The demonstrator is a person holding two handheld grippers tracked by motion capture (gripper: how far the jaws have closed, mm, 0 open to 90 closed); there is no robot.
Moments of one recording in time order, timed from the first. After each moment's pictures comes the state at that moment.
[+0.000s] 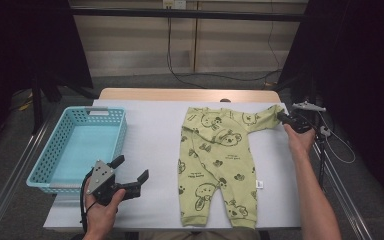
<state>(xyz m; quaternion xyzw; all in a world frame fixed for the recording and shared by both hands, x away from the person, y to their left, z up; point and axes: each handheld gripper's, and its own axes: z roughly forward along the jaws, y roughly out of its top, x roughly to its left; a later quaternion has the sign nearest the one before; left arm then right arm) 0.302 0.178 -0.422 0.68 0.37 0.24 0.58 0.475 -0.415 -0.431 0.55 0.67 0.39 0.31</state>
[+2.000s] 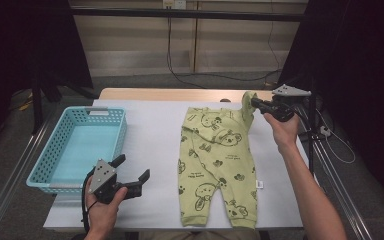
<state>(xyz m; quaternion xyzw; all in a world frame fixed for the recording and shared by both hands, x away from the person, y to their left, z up) 0.302 0.174 -0.420 0.69 0.37 0.25 0.58 0.465 -0.322 -0.352 0.42 0.72 0.48 0.27</state>
